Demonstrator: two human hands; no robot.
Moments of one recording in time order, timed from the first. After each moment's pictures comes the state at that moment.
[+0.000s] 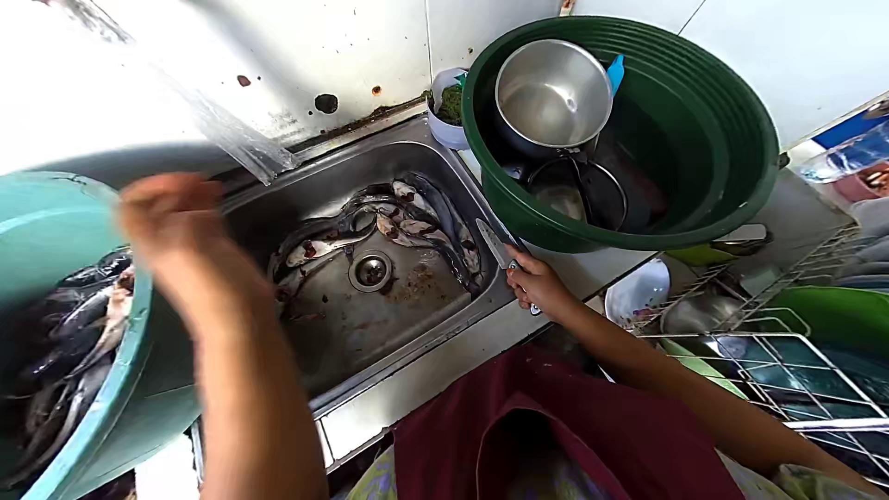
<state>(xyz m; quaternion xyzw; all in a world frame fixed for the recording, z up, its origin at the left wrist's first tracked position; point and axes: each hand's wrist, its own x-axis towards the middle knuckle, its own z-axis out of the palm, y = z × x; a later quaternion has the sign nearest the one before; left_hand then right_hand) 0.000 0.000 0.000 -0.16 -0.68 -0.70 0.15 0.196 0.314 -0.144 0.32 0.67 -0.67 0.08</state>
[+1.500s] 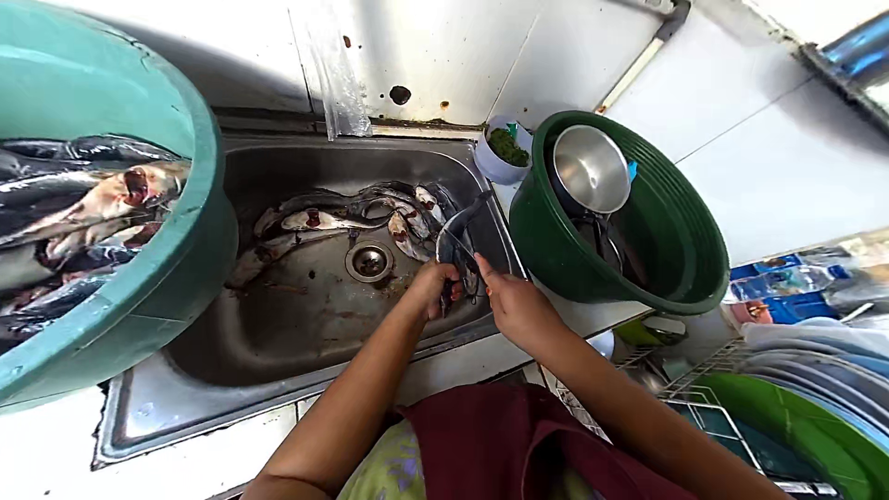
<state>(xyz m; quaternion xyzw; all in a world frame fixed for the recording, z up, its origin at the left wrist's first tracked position) 0.059 0.103 -0.166 0.04 -0.42 -0.80 -0.43 0.156 0.217 -0.051 0.10 0.97 -0.13 0.16</state>
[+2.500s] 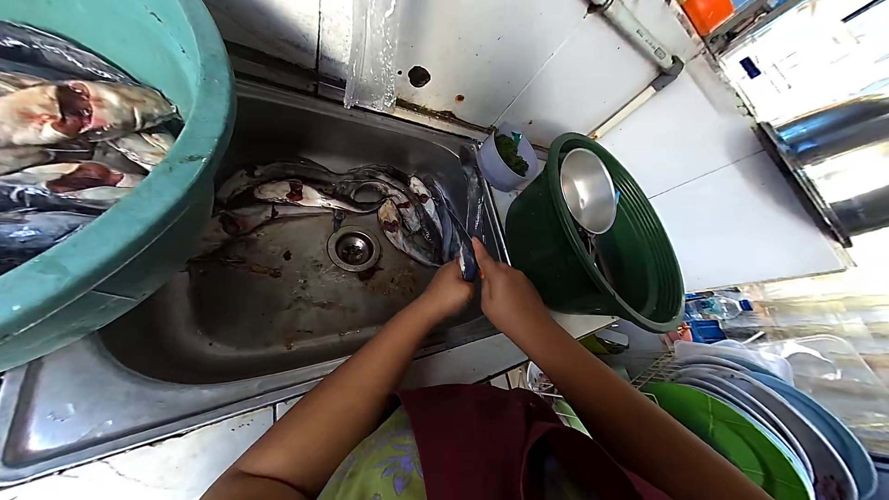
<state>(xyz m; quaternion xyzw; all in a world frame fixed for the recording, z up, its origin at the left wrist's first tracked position) 0.064 0.109 -0.167 -0.19 -0.61 -0.68 -0.36 0.122 0.189 -0.054 0.14 0.98 -0.03 0.14</state>
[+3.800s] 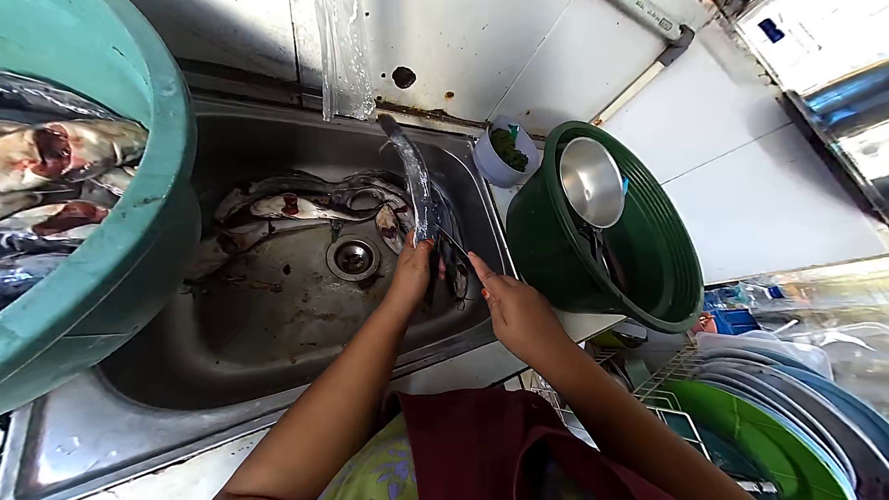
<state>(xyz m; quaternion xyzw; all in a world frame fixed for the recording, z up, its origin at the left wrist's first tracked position) 0.038 0.091 -0.183 -0.05 -0.47 -0.85 -0.24 0.146 0.206 -0.051 0.06 0.99 -0.06 0.09</state>
